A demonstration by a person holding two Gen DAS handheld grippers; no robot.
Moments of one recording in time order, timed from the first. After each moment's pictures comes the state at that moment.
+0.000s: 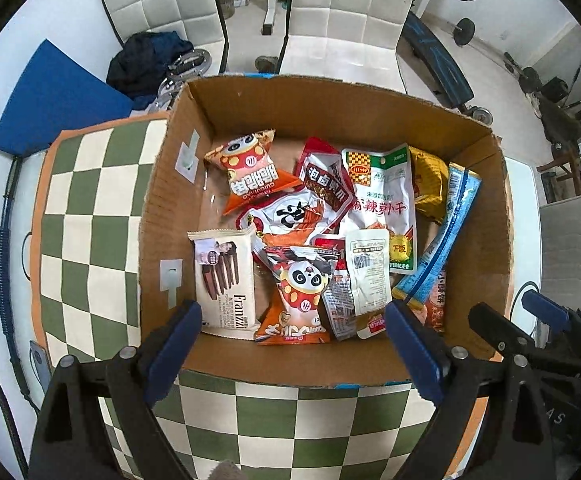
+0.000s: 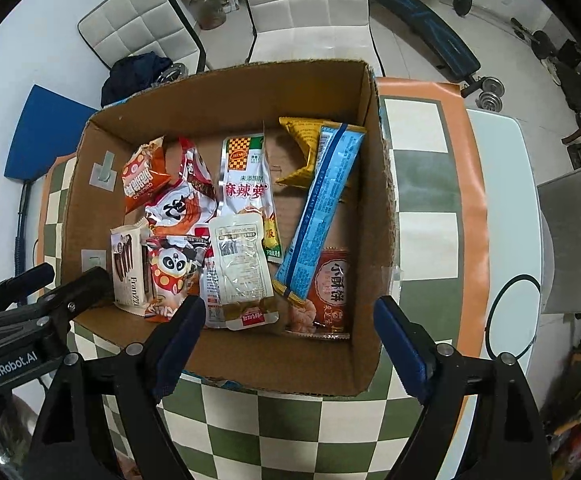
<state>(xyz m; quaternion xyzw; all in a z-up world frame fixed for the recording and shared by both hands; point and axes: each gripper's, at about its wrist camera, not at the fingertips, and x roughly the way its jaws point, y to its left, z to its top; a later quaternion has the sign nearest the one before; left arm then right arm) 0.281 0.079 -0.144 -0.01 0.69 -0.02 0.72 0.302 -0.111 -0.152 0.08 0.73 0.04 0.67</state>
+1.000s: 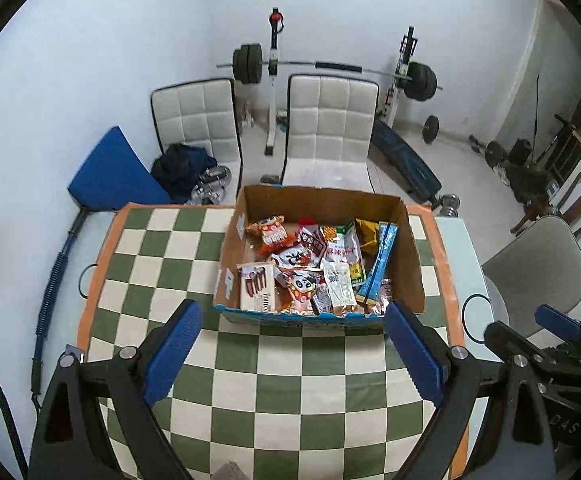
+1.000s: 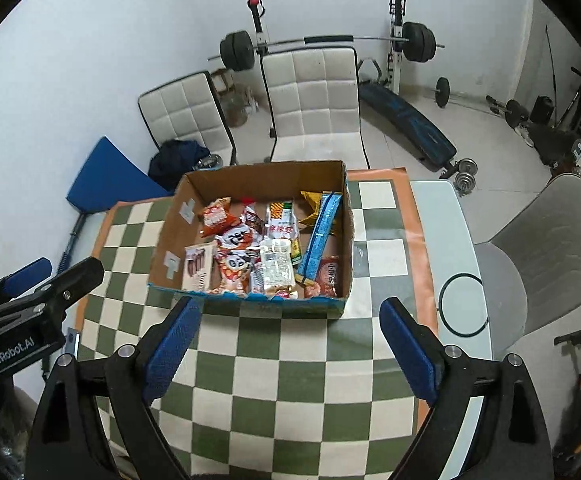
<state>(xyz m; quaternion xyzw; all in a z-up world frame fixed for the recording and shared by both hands) 0.111 0.098 0.037 0.00 0.50 -0.03 0.87 0.140 -0.111 0.066 0.08 0.57 0.03 0.82</state>
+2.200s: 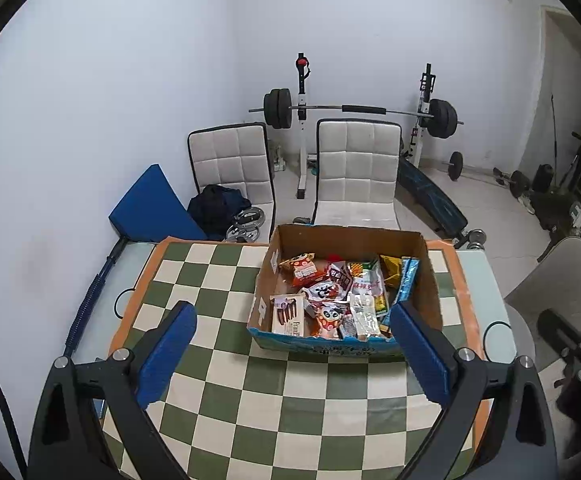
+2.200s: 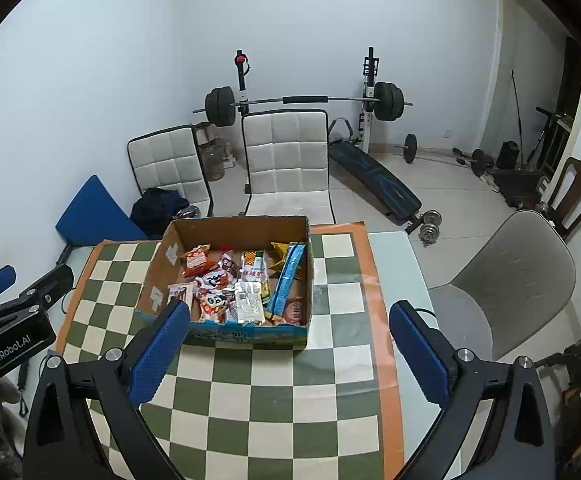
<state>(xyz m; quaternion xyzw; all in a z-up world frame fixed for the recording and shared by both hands) 0.077 0.100 0.056 0.02 0.43 0.02 0.90 0.098 -0.116 0.127 0.04 0.48 -0.03 0.87</state>
